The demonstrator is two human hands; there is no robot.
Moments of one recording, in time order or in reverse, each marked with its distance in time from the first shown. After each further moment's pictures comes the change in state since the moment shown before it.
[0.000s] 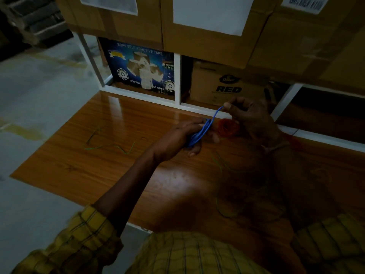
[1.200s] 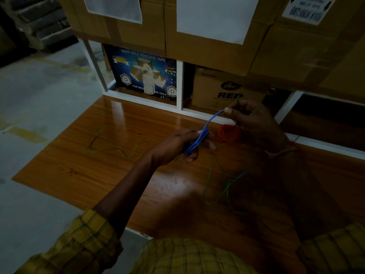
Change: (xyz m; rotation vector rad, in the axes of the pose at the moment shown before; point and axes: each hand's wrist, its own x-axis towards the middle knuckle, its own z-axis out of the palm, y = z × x) left_hand -0.002 -0.005 -0.010 0.022 0.014 -0.073; right_hand 0.004 -0.007 -0.007 -0.129 -0.046 -0.089
